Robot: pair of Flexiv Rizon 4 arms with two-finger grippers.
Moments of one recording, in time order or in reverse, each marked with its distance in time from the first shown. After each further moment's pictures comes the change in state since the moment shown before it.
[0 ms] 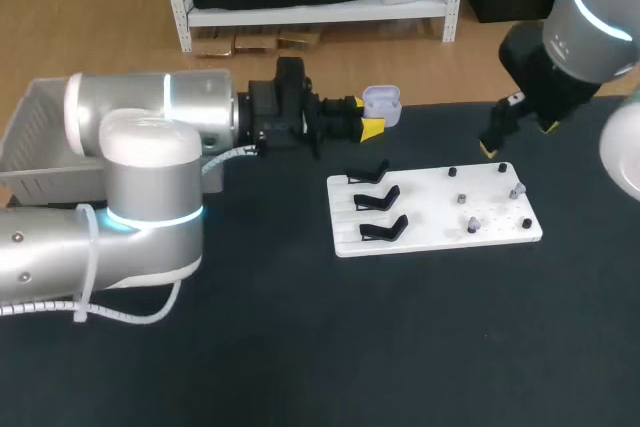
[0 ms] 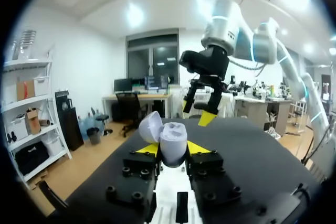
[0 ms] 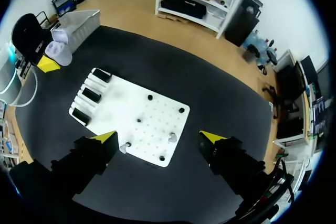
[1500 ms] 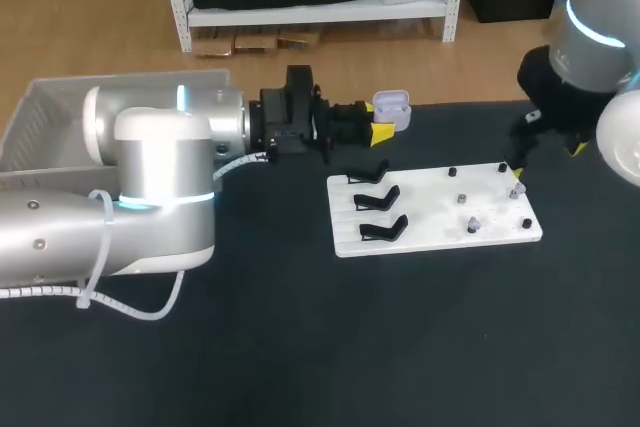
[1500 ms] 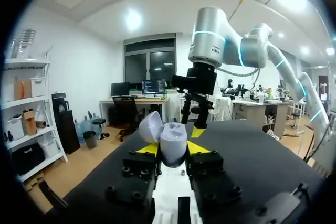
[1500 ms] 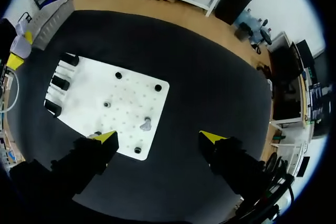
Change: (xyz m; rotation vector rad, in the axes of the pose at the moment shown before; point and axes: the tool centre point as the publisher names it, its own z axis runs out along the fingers) left arm 0.010 0.002 0.016 0.024 -0.032 -0.004; right arm 0.032 -0.043 0.044 0.041 0.166 0.072
